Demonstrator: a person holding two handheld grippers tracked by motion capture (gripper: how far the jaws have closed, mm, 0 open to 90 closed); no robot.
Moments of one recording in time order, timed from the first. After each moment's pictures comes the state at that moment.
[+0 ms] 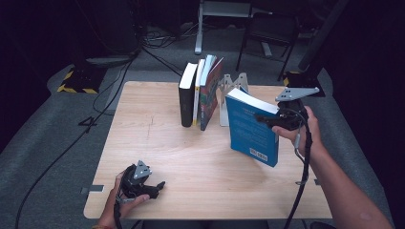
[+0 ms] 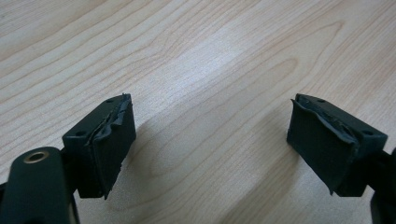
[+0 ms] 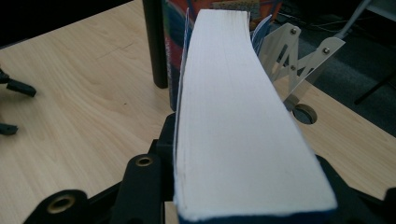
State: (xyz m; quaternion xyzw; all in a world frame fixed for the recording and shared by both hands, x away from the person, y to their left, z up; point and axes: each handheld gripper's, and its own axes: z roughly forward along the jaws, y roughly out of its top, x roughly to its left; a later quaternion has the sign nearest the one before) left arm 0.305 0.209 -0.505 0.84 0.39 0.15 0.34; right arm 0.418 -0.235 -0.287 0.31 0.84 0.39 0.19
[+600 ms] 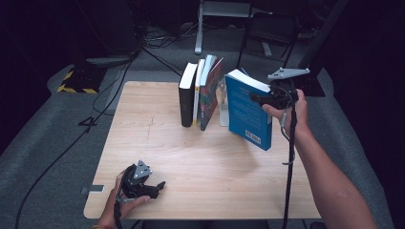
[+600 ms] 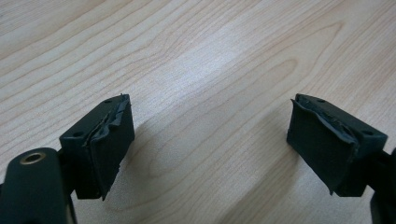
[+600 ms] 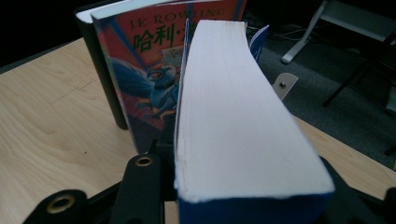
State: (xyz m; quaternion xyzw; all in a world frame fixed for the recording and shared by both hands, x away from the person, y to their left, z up) left arm 0.305 0.208 -0.505 0.84 0.39 0.15 0.34; right arm 0.464 -0.214 -0.272 0.36 0.81 0.40 0.24
